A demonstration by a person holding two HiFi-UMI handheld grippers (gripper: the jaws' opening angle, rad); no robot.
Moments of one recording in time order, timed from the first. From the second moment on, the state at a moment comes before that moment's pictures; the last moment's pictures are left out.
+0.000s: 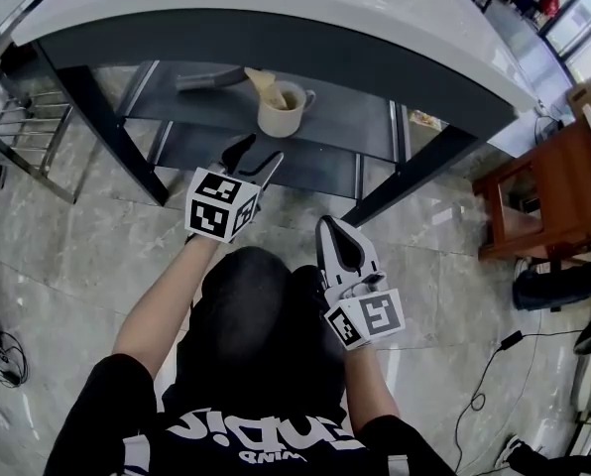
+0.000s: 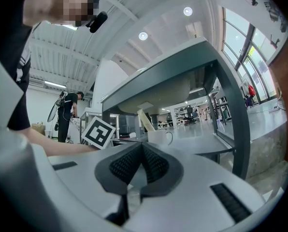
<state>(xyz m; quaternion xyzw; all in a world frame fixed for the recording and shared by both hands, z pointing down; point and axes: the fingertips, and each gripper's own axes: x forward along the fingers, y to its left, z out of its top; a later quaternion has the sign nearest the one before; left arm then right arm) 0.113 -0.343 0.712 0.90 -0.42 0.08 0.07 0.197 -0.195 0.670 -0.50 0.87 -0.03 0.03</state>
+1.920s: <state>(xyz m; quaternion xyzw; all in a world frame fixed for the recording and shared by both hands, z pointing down) 0.026 -0.198 0.202 0.95 -0.27 0.02 0.11 0.117 -0.190 0.204 -0.44 0.89 -0.12 0.00</state>
